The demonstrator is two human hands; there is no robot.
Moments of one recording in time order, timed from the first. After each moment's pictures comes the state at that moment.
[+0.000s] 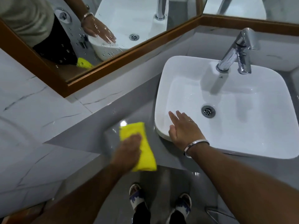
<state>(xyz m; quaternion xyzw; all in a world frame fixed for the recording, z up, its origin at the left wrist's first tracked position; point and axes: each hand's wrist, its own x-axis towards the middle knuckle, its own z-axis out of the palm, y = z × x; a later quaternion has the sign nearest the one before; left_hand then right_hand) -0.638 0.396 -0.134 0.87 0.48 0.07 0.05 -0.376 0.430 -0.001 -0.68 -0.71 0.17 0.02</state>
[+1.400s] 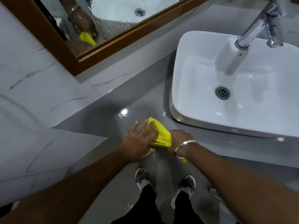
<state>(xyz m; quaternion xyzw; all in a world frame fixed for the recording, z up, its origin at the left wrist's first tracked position) -0.658 0.383 -0.093 0.92 0.38 0.01 0.09 -0.452 0.383 -0.059 -0.65 -0.68 0.29 -0.16</state>
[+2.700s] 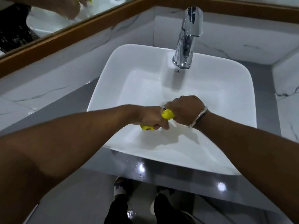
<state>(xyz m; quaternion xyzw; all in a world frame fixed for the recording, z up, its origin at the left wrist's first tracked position) -0.324 0.534 -0.001 0.65 0.43 -0.15 0.61 -0.153 0.515 -0.022 -0.47 -0.88 -0.01 0.01</state>
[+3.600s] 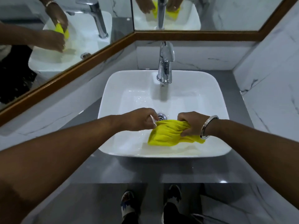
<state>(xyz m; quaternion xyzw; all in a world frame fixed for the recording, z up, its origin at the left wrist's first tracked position) -0.369 0.534 0.039 0.85 0.33 -0.02 0.41 -0.126 0.452 0.051 -0.59 -0.74 0.31 -0.06</state>
